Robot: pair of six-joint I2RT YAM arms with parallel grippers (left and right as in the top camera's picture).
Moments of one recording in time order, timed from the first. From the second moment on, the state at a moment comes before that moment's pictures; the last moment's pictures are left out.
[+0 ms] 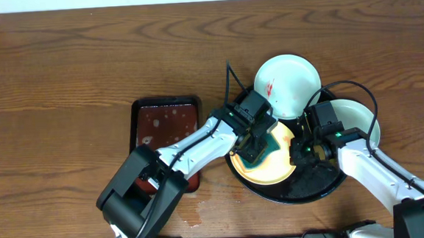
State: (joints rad) left arm -0.79 1.90 1.19 -0.60 0.26 -0.05; right arm 0.26 1.44 0.63 -0.54 -0.17 0.36
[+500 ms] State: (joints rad) left arm -0.79 1.87 1.22 -0.65 0.31 -0.15; right arm 0.26 1.44 0.63 -0.54 -0.17 0.36
